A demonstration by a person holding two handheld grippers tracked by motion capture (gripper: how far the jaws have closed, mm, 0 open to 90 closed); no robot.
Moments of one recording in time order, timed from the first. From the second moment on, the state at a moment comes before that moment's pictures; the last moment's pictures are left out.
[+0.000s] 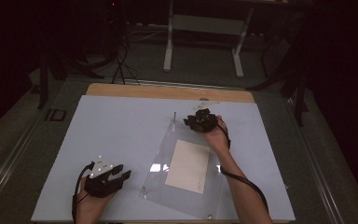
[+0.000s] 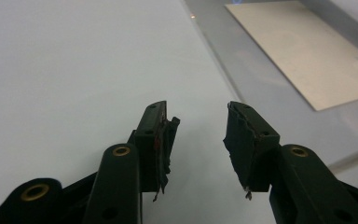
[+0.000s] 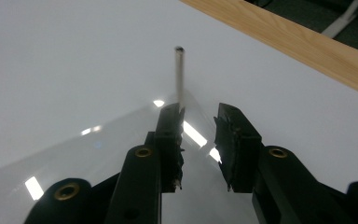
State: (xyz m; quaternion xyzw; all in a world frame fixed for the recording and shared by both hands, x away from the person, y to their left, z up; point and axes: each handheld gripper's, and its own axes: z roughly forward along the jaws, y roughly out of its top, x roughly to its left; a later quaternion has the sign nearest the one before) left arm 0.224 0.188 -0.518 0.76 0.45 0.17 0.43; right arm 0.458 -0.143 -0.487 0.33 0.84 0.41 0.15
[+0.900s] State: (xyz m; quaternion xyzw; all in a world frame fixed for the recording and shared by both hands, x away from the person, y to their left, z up) left arm 0.190 0.163 -0.523 0.80 0.38 0.14 0.44; right arm 0.490 -0.086 -0.521 0.37 0.84 0.37 0.15
